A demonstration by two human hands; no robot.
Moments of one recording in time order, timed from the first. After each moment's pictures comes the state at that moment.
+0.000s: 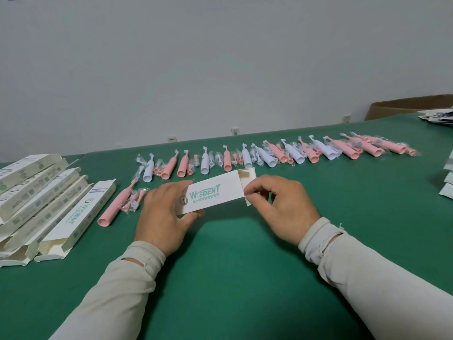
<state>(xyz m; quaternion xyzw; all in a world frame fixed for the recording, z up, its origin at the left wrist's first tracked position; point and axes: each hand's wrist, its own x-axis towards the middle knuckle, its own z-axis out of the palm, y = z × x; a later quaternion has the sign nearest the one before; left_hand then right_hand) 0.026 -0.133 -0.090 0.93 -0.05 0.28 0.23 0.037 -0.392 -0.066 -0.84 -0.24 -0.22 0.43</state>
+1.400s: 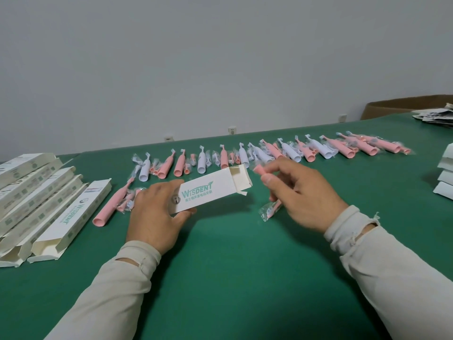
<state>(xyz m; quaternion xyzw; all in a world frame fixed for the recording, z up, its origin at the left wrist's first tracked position) 0.024 -0.132 -0.085 0.93 -0.01 0.29 0.21 0.038 -0.425 -0.045 -0.84 -0.27 -0.17 0.44</state>
